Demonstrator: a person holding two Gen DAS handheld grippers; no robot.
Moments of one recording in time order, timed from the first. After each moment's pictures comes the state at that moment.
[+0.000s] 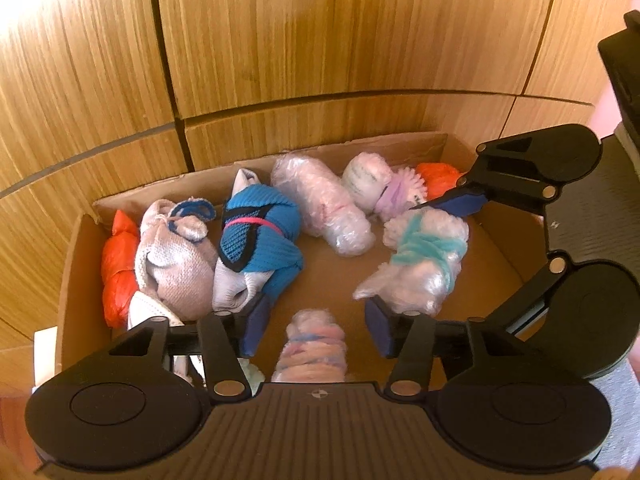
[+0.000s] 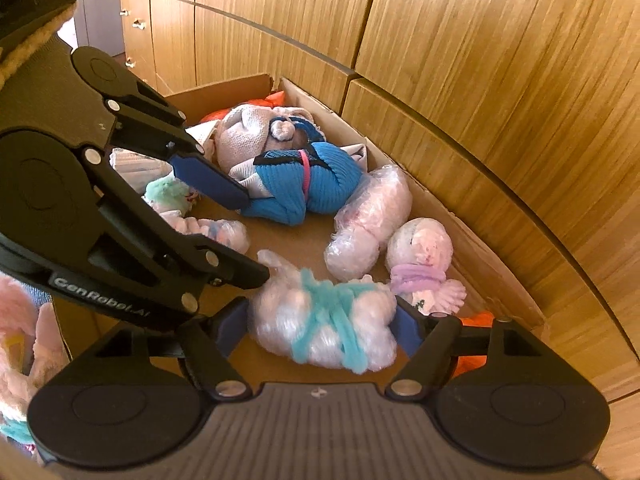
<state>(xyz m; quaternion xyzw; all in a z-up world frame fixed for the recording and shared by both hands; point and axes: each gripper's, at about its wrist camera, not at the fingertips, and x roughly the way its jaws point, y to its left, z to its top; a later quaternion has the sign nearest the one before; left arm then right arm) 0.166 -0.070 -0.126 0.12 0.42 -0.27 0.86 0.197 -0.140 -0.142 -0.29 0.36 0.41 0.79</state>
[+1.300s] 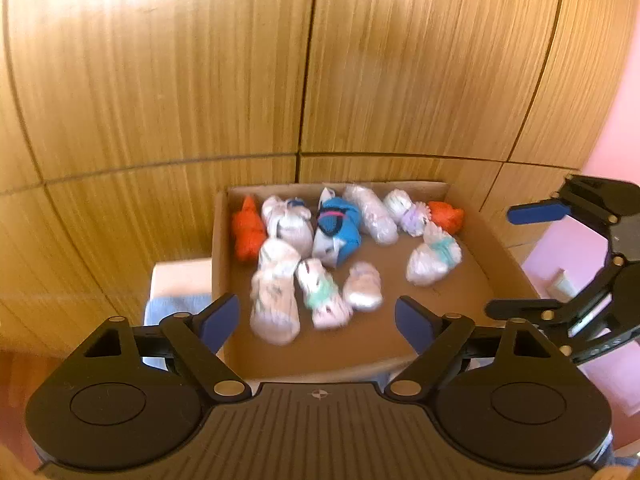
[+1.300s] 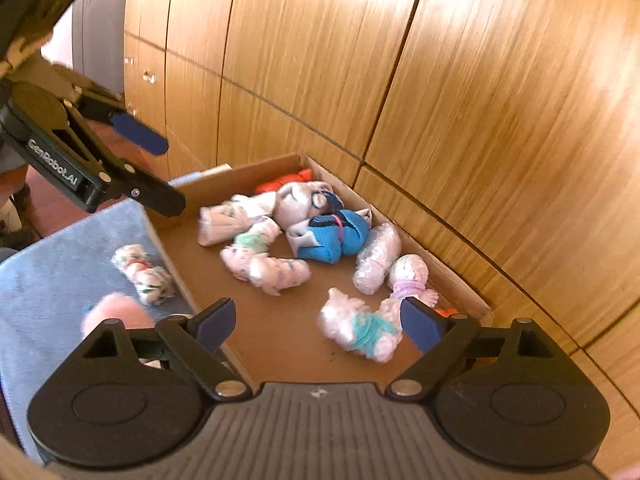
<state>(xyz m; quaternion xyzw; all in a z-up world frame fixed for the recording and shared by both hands) 0.071 0.042 -0.044 0.04 0.38 -0.22 0.89 0.086 -0.179 -0.062 -0.25 0.29 0.39 0.84</state>
